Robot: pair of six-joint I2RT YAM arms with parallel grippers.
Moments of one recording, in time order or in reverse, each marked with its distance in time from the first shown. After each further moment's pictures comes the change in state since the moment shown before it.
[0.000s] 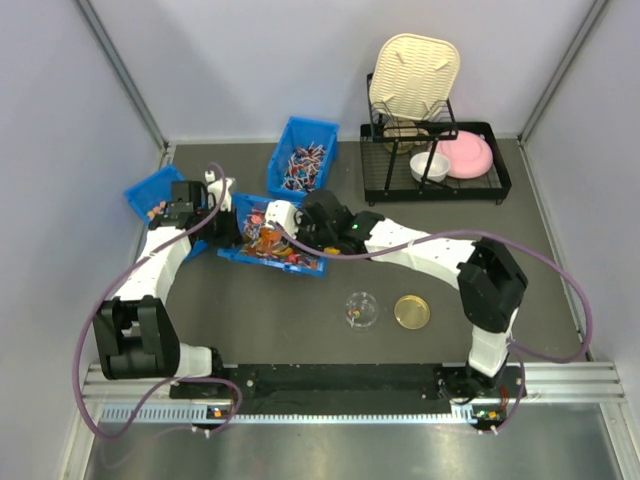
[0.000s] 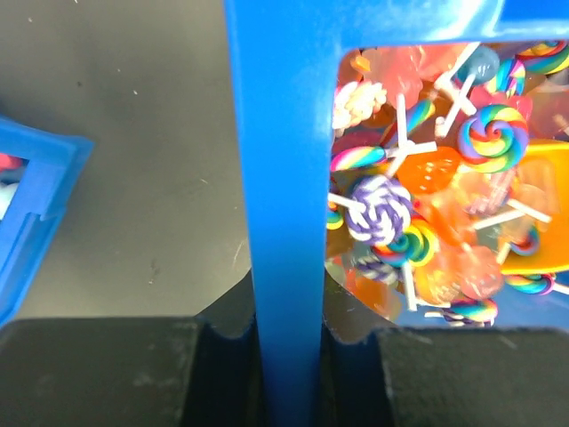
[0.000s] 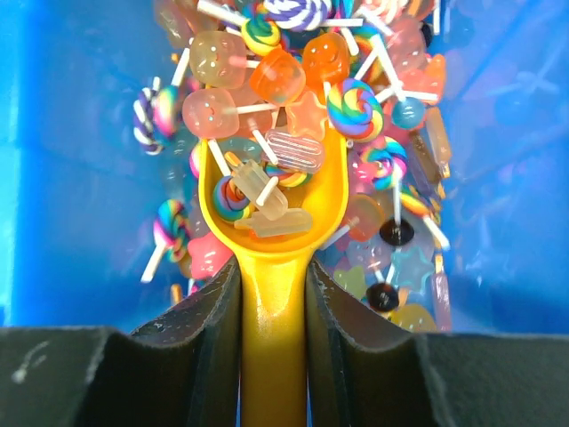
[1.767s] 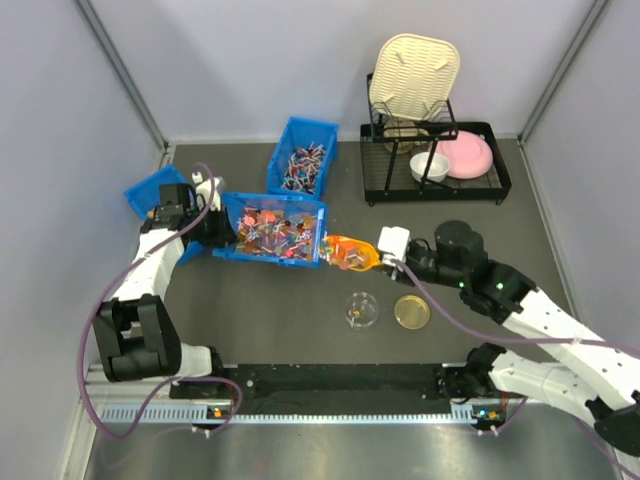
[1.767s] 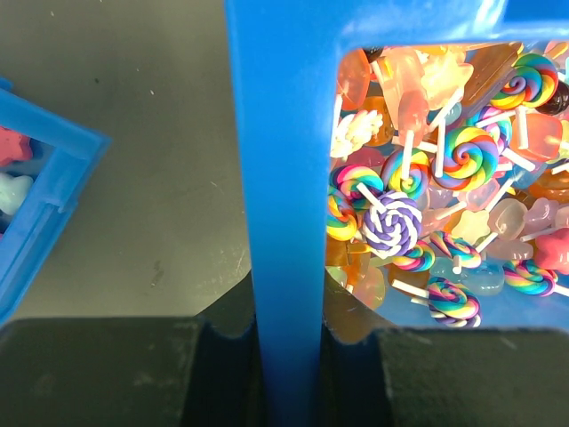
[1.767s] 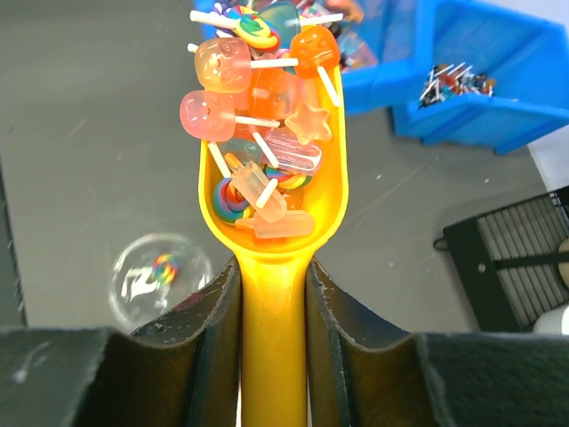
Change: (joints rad) left arm 0.085 0.000 -0.024 0.041 0.085 -0.032; right arm -0.171 -0.962 -0.602 -0.072 -0.148 -0.079
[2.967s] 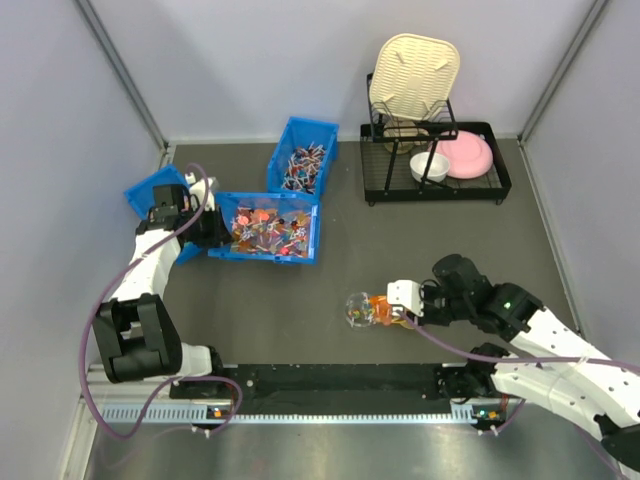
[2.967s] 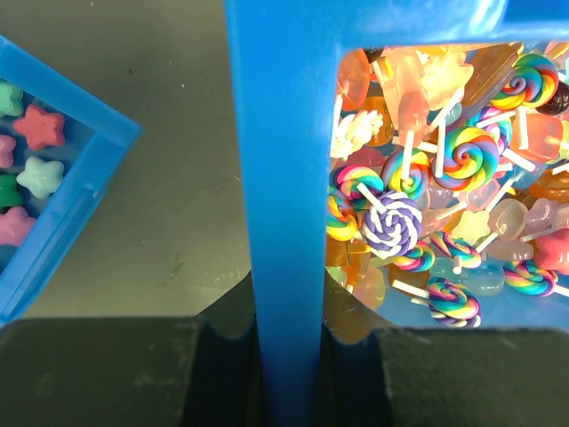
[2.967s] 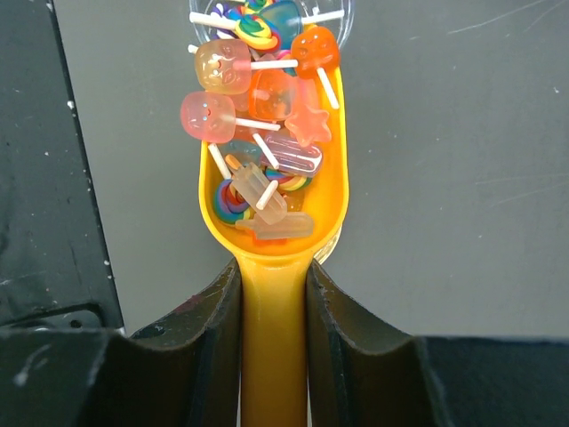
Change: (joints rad) left arm 0.040 0.000 -0.003 0.003 -0.010 -0.001; right arm 0.000 -0.171 -0.170 -0.500 0.088 -0.233
